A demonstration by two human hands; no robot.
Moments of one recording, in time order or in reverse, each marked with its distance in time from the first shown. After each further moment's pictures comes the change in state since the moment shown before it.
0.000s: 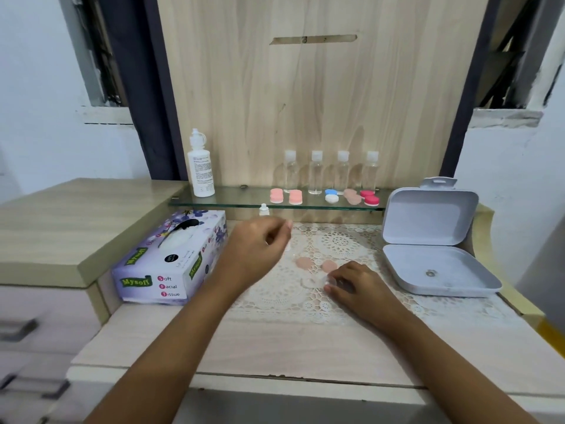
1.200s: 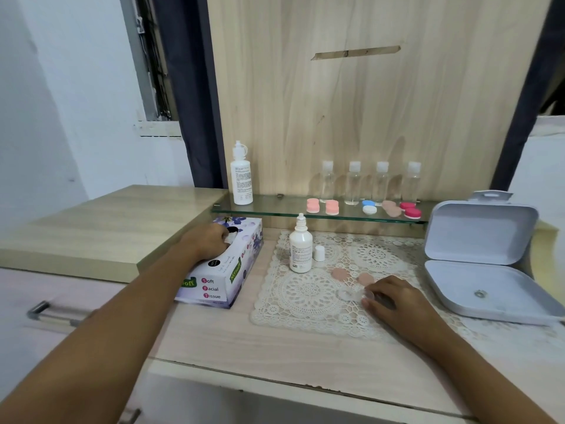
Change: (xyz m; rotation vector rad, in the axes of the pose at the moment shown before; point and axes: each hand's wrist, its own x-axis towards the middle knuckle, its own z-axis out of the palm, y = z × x) left_hand 0.032 -0.149 -0.076 0.714 -0.555 -0.456; right_hand 0.002 0.004 0.001 0.006 -0.024 0.004
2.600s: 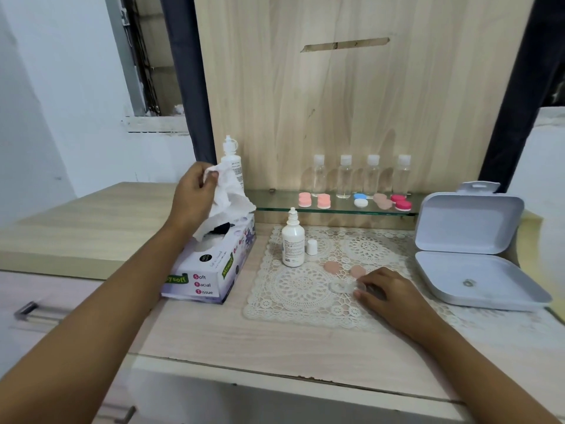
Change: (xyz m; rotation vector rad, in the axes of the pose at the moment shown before) left_hand -0.024 0.036 -0.050 -0.982 0.665 0.064; right_hand -0.002 -0.002 -0.001 0.000 0.010 -0.001
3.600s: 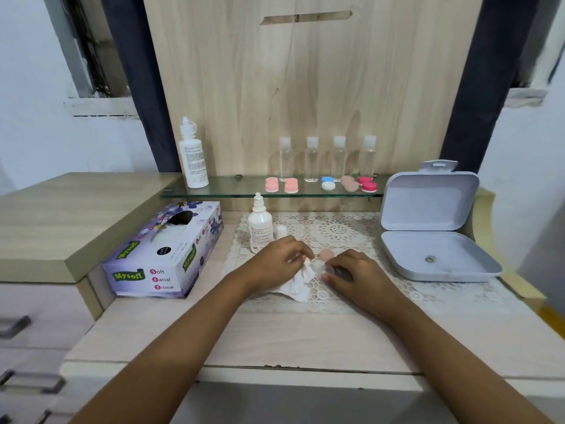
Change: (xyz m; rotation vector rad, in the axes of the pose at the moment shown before) left_hand -0.108 0.011 0.128 0.152 -0.883 0.170; right_hand 0.001 0.001 0.003 0.010 0.011 0.019
